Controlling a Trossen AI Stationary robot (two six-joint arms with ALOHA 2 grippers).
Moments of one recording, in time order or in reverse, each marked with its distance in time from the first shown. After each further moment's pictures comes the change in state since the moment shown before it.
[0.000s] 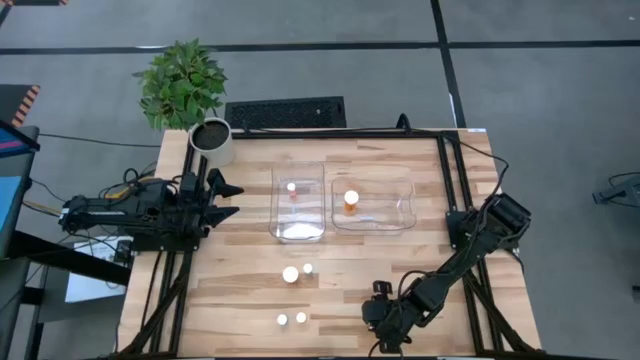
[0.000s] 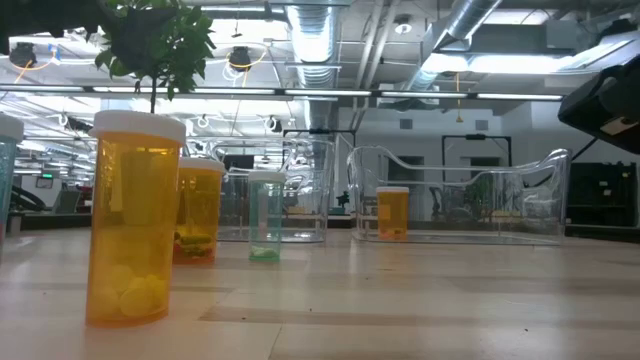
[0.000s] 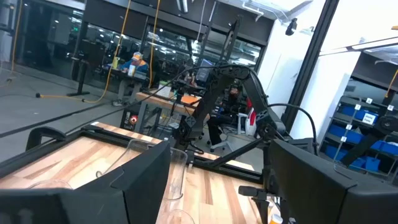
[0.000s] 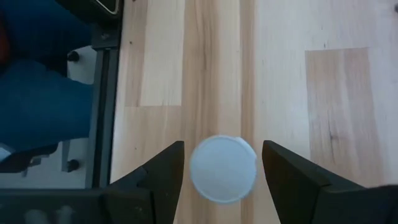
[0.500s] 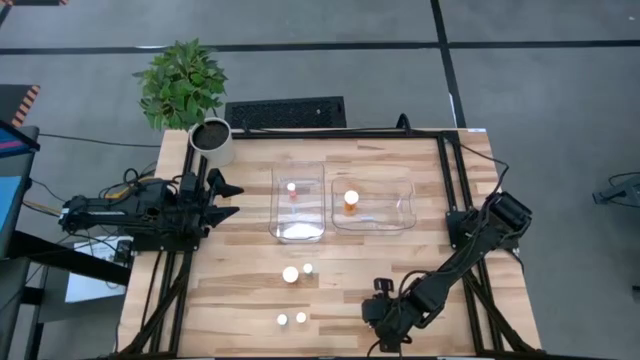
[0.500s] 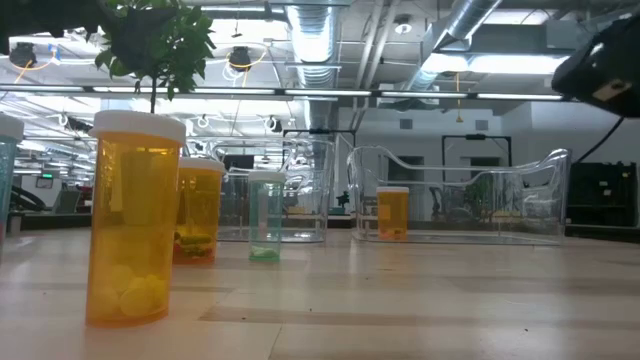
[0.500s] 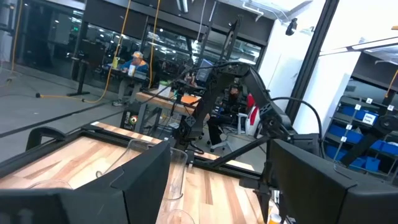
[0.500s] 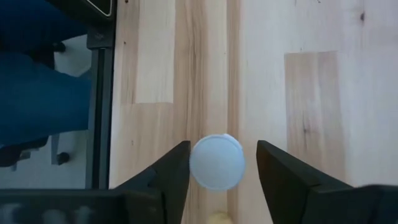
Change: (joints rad) left arm 0.000 0.000 0.000 0.000 0.000 0.000; right arm -0.007 -0.014 0.086 -0.168 0.000 -0.005
